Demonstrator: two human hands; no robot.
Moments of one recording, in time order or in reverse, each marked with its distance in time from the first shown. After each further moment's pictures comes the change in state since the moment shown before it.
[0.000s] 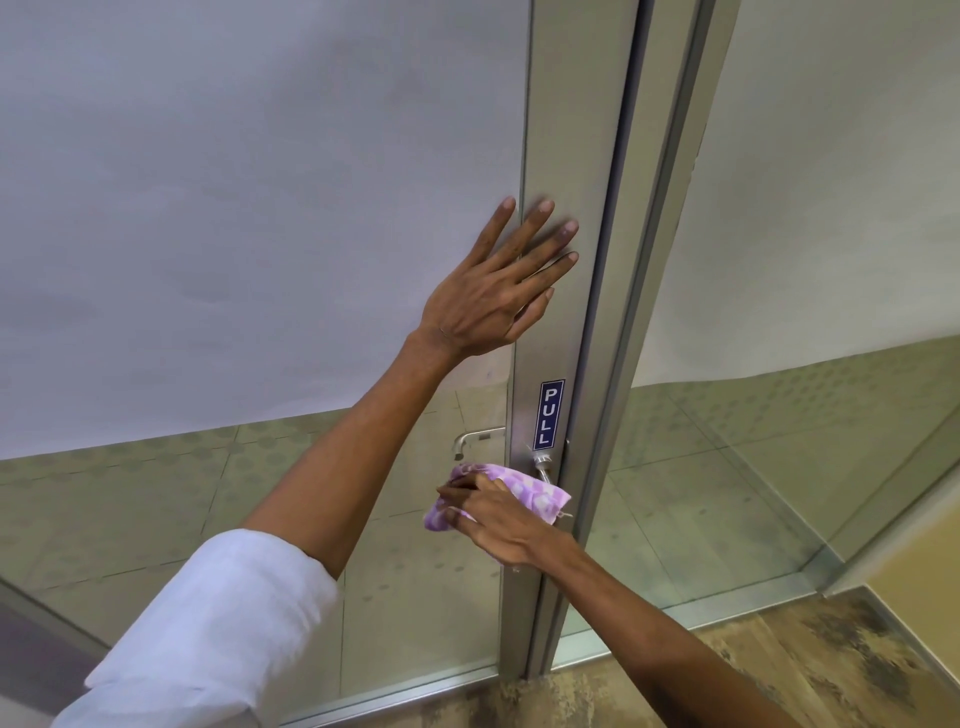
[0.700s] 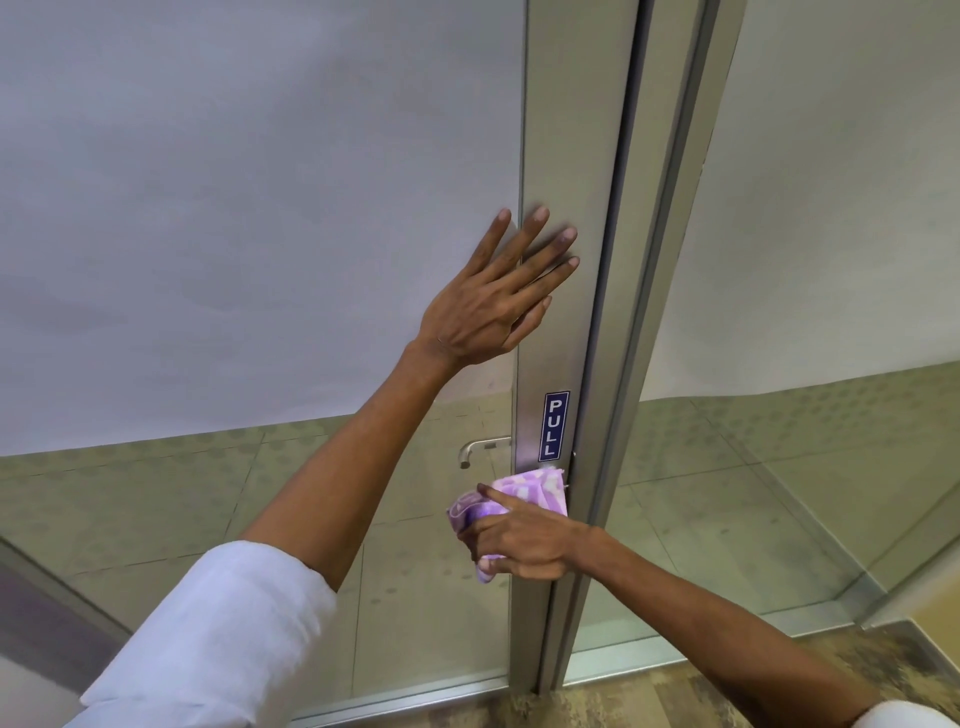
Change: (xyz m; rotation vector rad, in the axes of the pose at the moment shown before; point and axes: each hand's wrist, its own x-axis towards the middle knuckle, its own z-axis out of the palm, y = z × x) left_hand 0.000 -0.002 0.004 0.047 0.026 -0.014; right_hand -0.017 0.033 -0.029 -0.299 -0.327 -0.421
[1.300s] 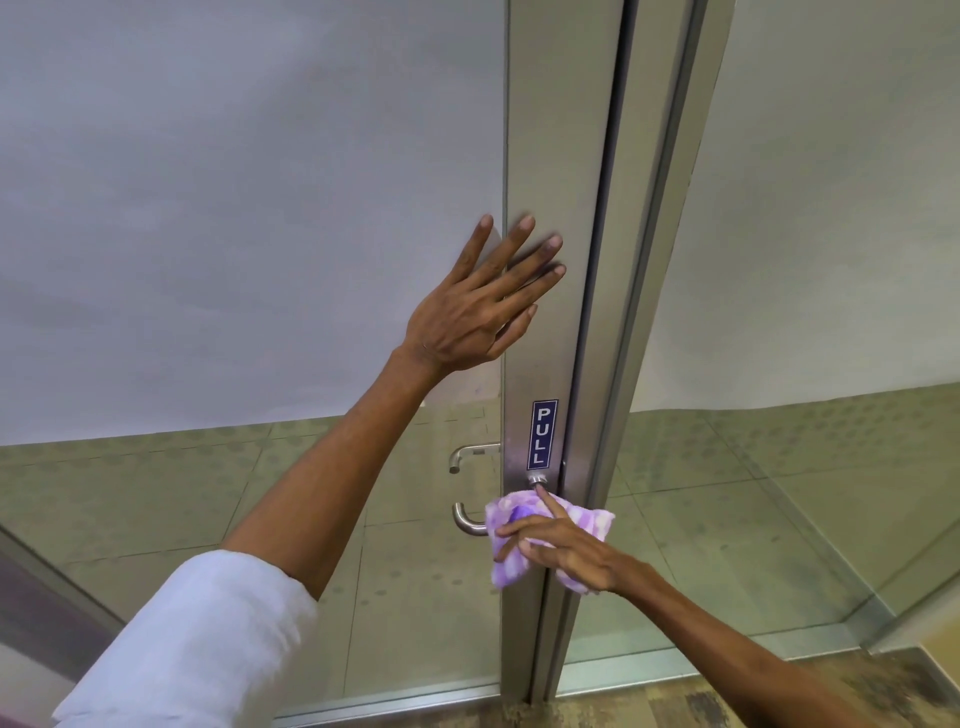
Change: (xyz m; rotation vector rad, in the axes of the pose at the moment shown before) left_hand 0.001 0.002 0.003 0.064 0.017 -0.009; right_hand -0.073 0.031 0.023 0.805 0.277 0.279
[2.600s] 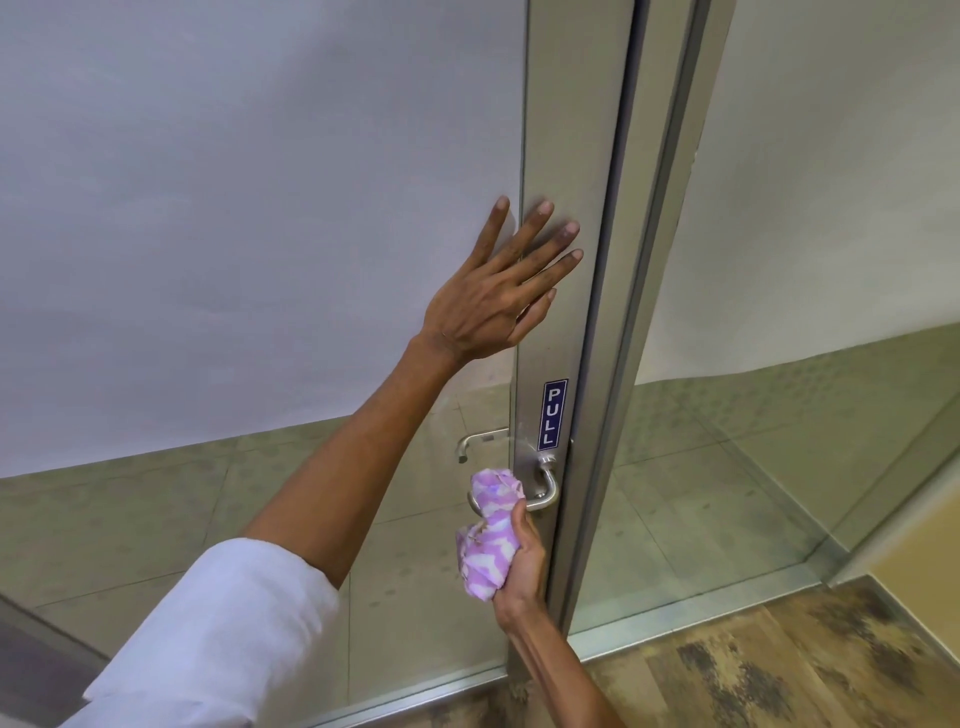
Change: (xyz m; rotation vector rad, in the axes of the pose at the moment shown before) left_hand -0.002 0.000 -0.007 -0.112 -0.003 0.030; right_hand 0.072 -0.063 0.143 1.510 0.787 0.304
